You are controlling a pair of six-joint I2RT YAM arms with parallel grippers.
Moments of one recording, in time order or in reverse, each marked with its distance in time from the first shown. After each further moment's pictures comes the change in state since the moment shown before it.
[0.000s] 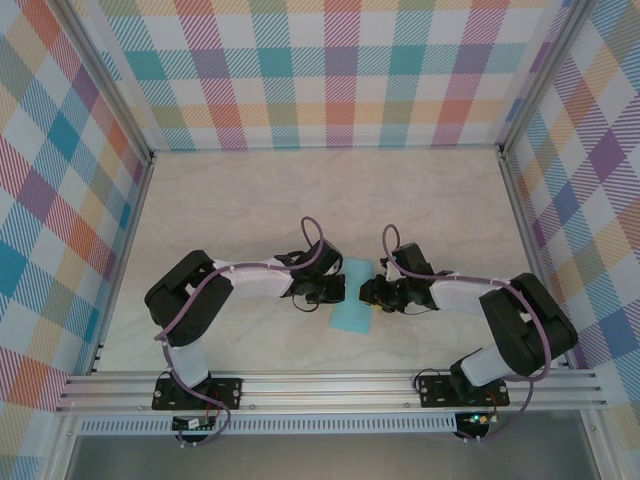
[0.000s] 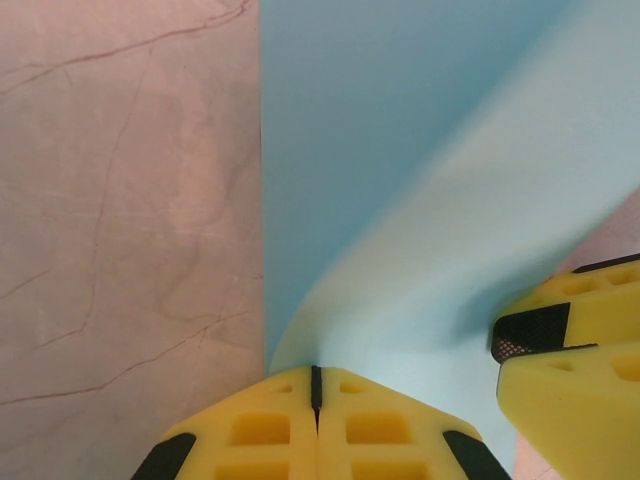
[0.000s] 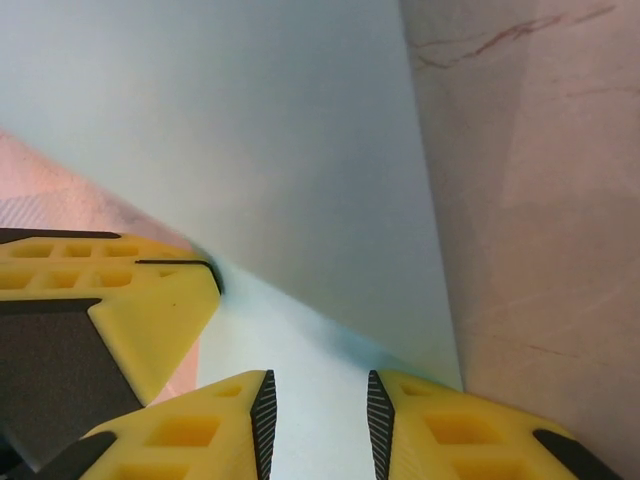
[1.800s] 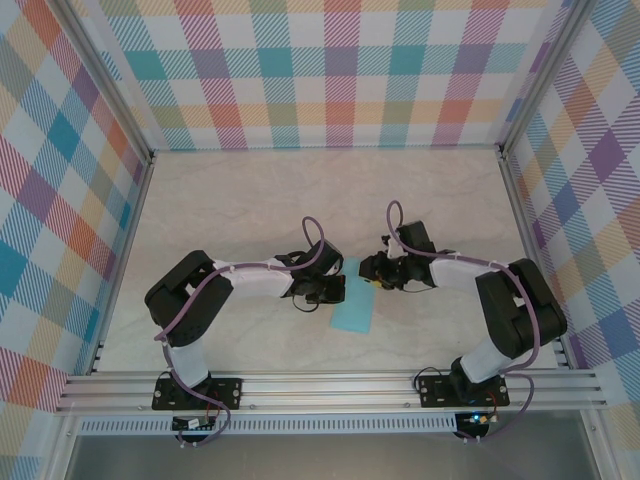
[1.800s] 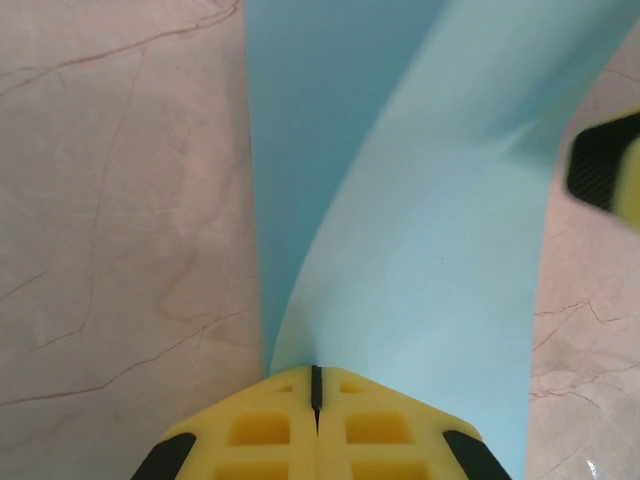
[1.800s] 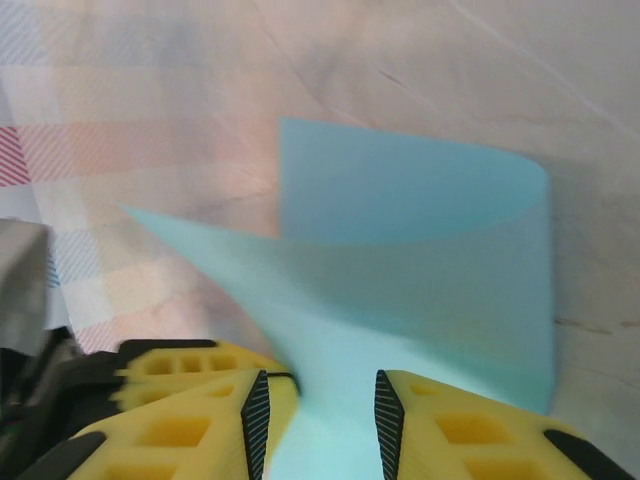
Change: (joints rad) left arm -0.003 0.000 0.002 -0.008 -0.008 0.019; right arm -0.105 0.100 0.192 -0.053 -0.069 -0.069
